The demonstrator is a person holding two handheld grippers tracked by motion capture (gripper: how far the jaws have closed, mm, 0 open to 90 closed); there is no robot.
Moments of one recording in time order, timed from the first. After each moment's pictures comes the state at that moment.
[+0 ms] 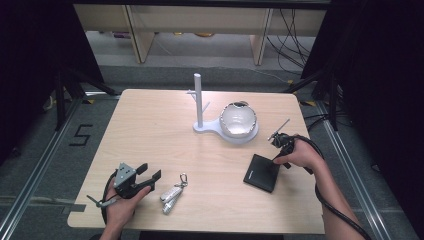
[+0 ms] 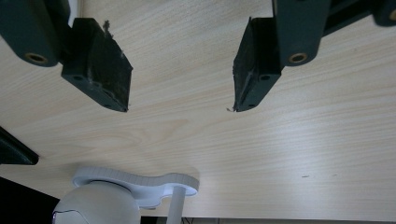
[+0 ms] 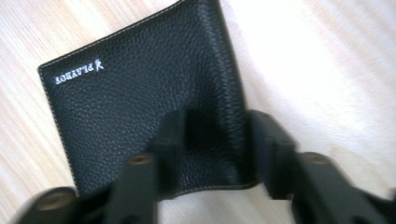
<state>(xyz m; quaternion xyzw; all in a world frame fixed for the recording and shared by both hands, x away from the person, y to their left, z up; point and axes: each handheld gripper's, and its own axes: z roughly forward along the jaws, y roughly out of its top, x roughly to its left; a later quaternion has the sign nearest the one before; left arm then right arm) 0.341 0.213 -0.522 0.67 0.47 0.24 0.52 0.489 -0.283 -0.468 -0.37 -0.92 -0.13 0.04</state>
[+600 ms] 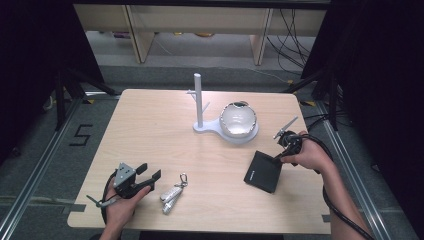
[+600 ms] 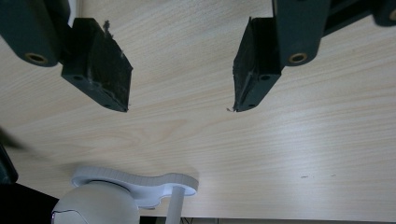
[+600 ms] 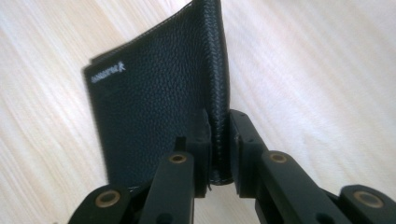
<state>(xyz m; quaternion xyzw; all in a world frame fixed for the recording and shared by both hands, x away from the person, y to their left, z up) 0.341 0.213 -0.522 0.68 0.47 0.24 0.52 0.464 -0.289 -0.433 -0.35 -0.92 -0.17 0.00</state>
